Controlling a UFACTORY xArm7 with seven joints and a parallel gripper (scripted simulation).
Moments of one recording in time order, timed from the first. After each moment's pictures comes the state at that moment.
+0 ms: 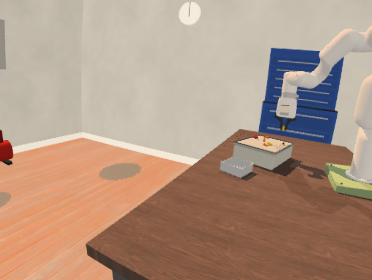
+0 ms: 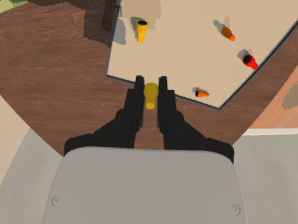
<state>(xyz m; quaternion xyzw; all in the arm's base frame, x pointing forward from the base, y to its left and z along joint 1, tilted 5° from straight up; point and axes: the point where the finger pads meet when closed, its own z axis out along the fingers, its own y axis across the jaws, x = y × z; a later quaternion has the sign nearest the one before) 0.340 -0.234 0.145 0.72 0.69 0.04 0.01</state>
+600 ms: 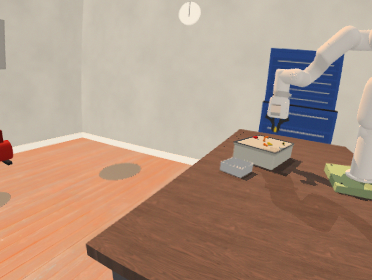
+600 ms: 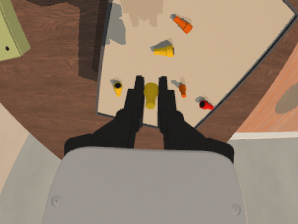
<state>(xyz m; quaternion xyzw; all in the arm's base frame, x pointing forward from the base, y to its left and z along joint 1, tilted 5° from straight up) 0.385 -0.144 0.152 0.72 0.69 0.04 0.01</state>
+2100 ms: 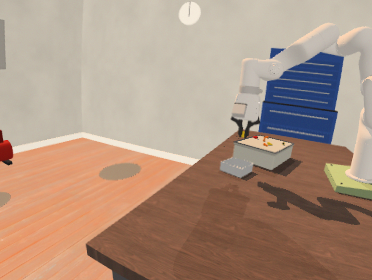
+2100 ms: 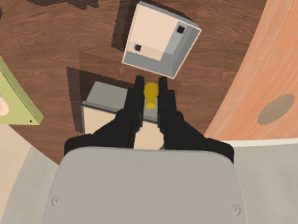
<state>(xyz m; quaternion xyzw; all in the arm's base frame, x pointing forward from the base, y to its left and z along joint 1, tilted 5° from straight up) 0.515 0.106 0.173 0.72 0.69 0.04 0.01</state>
